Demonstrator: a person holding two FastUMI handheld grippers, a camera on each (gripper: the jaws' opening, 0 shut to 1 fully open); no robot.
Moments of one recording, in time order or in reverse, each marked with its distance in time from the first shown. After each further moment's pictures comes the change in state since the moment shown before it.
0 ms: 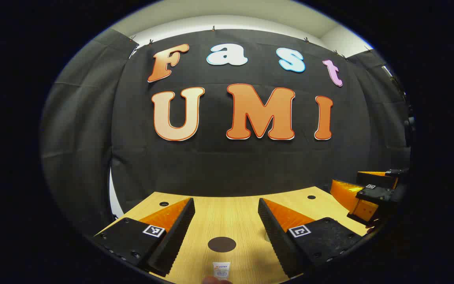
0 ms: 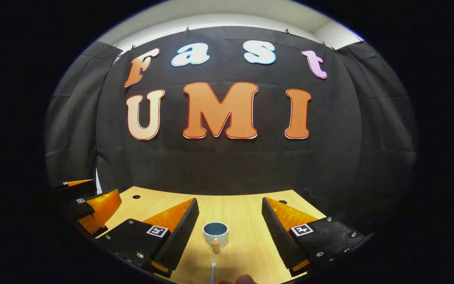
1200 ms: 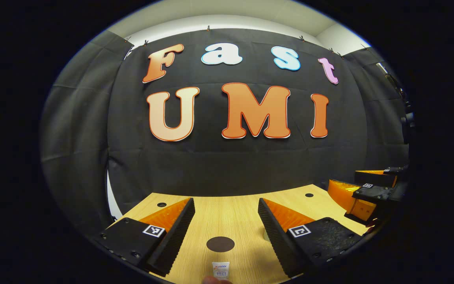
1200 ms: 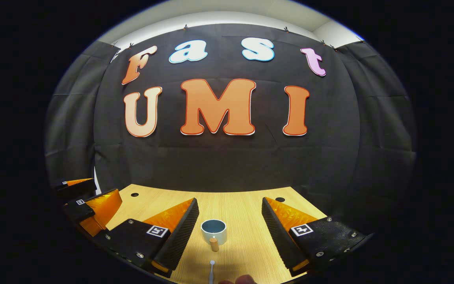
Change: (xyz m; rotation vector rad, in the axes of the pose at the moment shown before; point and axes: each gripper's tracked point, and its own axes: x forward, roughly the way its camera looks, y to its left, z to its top) left arm 0.006 -0.010 0.000 0.016 0.002 -0.023; right arm 0.003 -0.006 -0.006 -0.001 0.031 -0.013
